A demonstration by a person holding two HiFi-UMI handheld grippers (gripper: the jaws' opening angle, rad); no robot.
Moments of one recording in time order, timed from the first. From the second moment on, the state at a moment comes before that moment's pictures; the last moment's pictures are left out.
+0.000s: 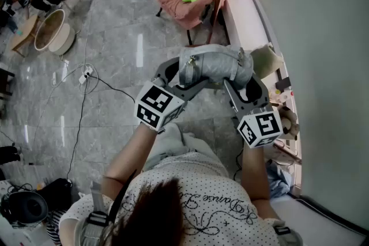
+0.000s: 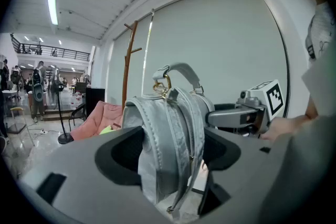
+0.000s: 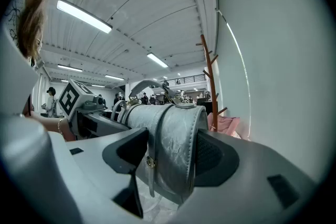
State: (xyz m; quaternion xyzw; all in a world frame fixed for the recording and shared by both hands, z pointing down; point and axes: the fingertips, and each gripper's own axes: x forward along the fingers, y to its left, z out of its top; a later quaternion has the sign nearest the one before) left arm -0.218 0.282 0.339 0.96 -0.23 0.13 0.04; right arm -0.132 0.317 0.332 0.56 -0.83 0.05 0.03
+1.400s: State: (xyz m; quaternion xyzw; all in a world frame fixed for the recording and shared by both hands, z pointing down) left arm -0.168 0.109 0.310 0.98 -0.17 0.07 0.06; right arm -0.083 0.159 0.310 0.61 -0.79 0.07 -0.02
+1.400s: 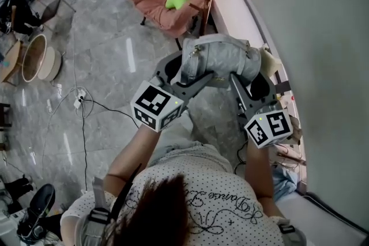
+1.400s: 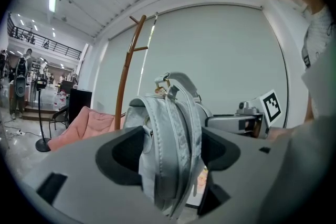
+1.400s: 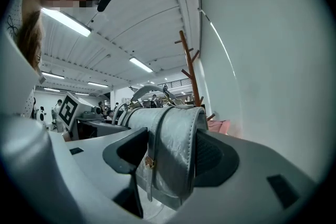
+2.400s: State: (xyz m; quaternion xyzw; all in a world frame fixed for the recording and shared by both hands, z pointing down) left arm -0.081 -0.038 0.307 0.98 -0.16 0.07 0.07; right arm 0.002 0.016 0.306 0.62 -0.78 0.09 -0.03
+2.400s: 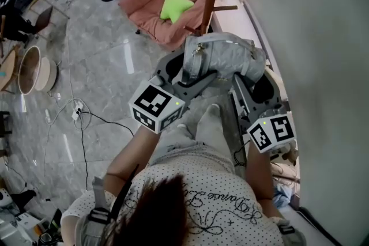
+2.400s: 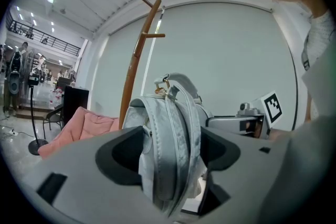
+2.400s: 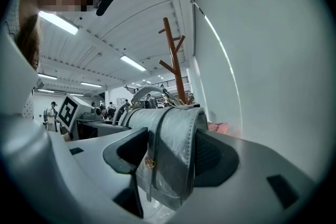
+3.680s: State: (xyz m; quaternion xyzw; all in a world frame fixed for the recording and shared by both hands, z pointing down) left arm 0.034 -0.132 0.338 0.93 -0.32 0.09 0.13; right arm 0.133 -0.113 0.339 0.47 -0.87 0.16 -0.02
